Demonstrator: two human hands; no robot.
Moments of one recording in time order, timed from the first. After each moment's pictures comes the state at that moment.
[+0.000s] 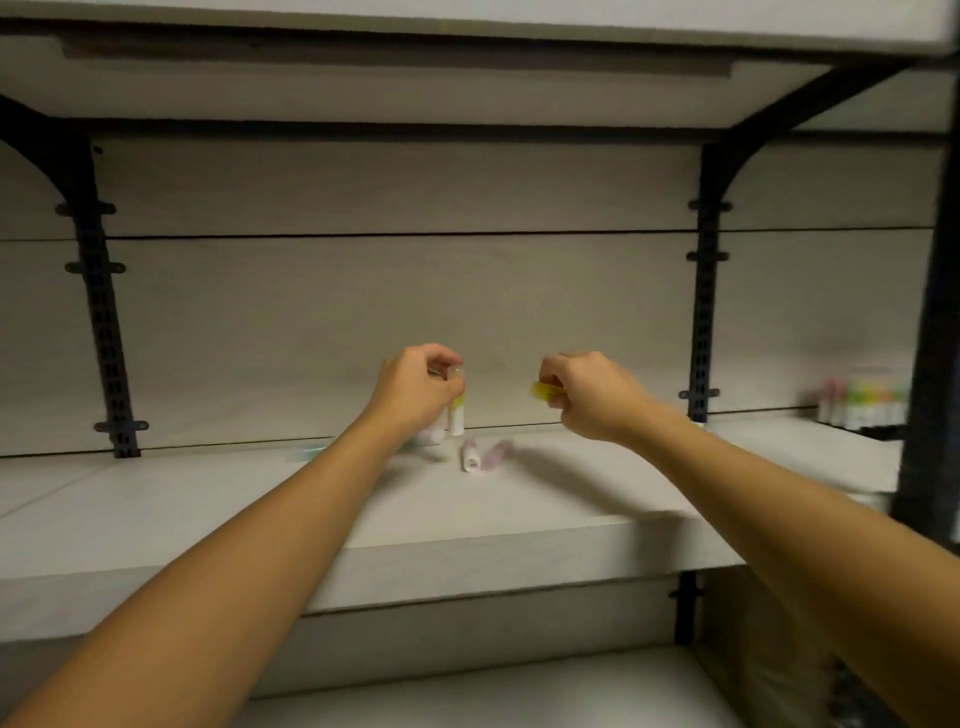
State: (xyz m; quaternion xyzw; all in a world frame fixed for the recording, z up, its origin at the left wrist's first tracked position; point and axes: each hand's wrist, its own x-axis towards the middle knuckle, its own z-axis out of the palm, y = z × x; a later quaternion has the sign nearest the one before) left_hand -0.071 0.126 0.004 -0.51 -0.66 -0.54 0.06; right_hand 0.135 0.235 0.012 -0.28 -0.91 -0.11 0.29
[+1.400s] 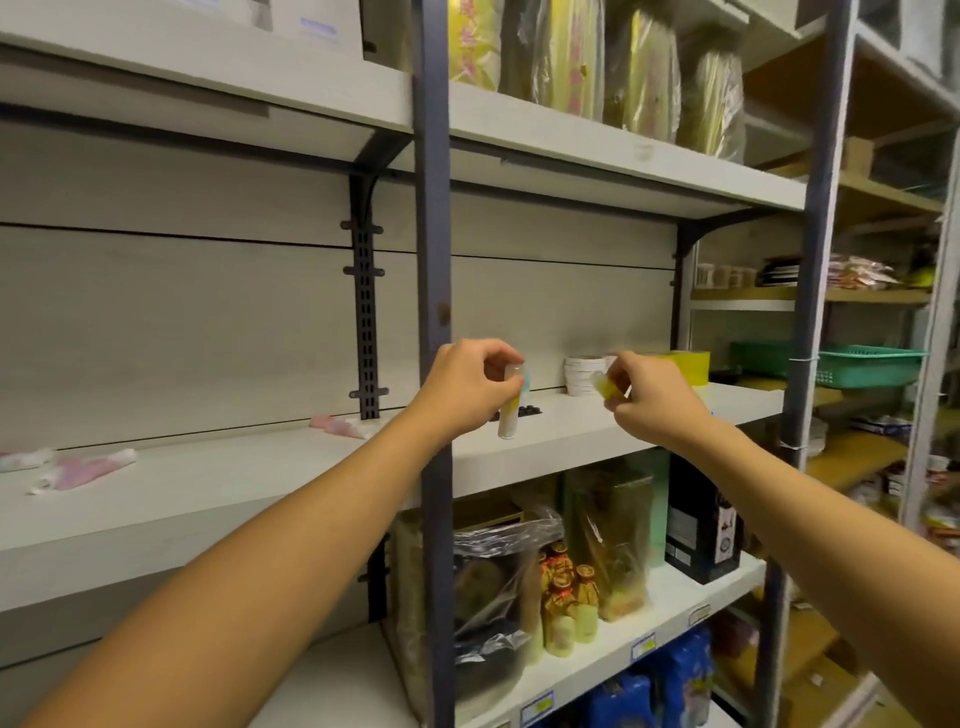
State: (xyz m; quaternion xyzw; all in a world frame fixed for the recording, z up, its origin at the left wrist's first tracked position) left_hand 0.400 0.229 0.020 -0.73 -0.48 -0.49 -0.03; right_hand 0.634 0.287 0.005 -0.53 -0.76 -0.07 0.37
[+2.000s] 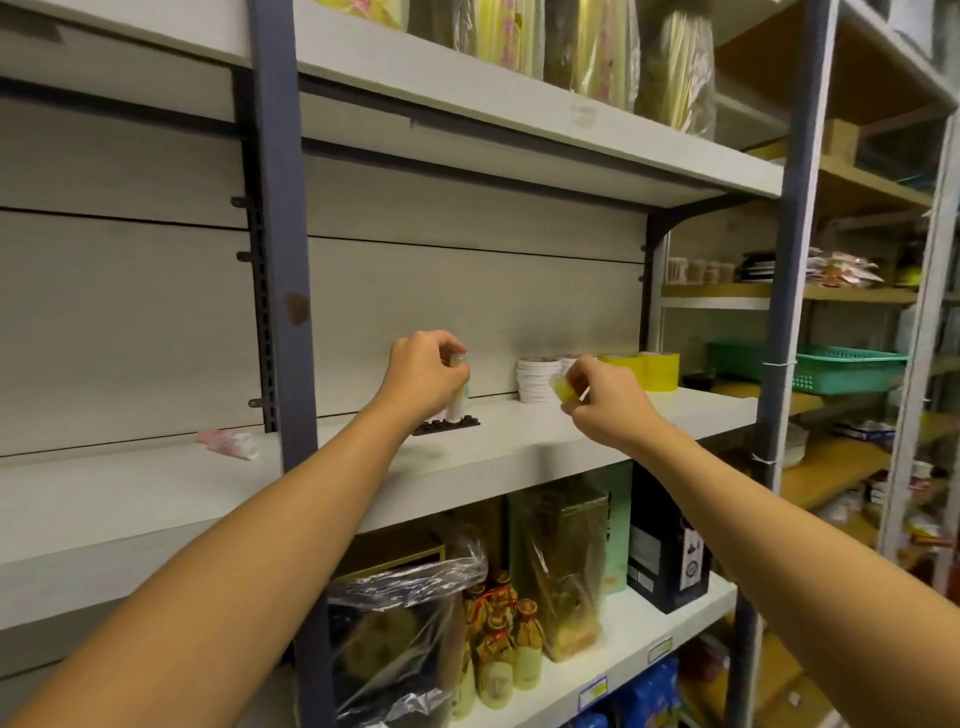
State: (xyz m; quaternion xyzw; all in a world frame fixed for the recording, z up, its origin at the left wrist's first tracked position) left_hand 0.460 0.373 0.020 -0.65 -0.58 -0.50 0.03; right_hand 0.692 0.408 -0.006 -0.51 -0.77 -0.03 0.38
